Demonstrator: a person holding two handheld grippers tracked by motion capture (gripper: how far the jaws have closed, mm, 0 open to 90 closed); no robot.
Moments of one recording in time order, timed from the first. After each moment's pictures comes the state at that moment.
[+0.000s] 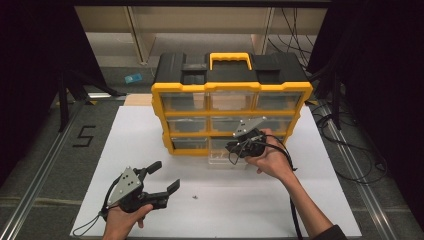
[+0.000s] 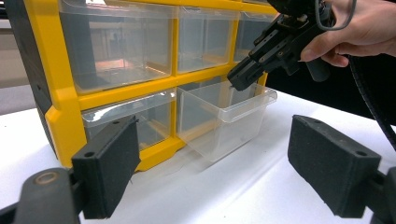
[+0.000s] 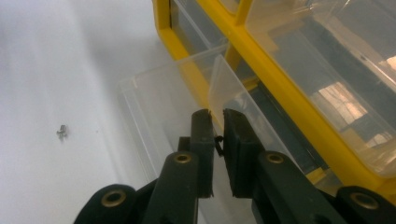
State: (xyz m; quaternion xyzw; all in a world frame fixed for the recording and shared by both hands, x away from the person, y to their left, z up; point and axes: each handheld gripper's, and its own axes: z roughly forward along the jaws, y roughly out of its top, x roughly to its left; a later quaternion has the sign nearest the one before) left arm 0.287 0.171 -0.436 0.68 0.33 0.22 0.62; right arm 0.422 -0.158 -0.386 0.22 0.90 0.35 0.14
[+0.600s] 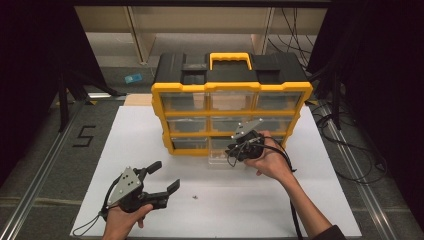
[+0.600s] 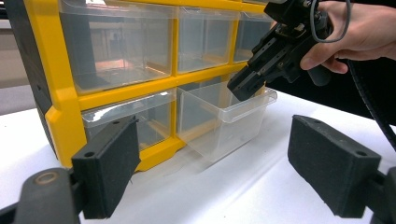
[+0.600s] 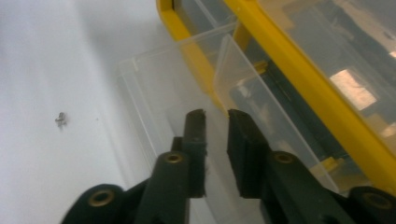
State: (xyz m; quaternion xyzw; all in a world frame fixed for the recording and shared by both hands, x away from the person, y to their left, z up) left arm 0.286 0.171 -0.436 0.68 0.33 0.22 0.62; right arm 0.424 -0.155 -0.393 0.21 0.91 0.34 0.14
